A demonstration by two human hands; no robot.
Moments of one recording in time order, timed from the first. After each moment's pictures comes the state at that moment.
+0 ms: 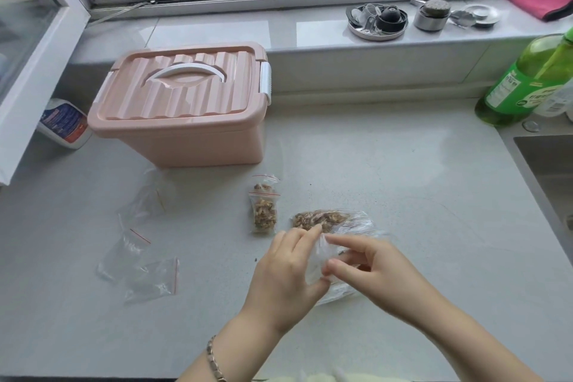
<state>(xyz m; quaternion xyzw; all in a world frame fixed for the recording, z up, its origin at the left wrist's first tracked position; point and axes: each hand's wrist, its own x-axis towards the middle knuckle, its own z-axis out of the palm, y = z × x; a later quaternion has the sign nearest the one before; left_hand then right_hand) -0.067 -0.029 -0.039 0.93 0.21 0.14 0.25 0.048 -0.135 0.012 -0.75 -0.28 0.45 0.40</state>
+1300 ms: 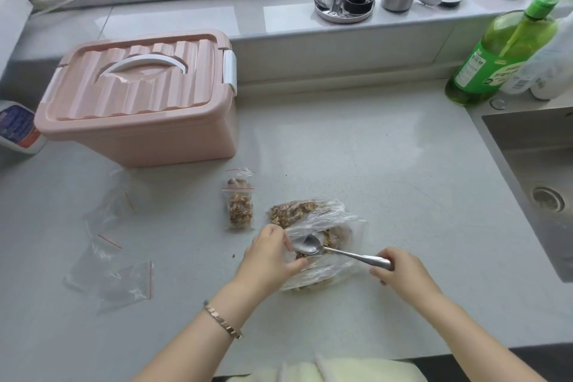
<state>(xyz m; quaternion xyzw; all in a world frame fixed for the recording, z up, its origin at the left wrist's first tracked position) -0.037 -0.019 -0.074 0.86 0.33 -0.15 0.36 0.103 -0.214 -0.113 -0.89 -0.17 0.37 0.22</state>
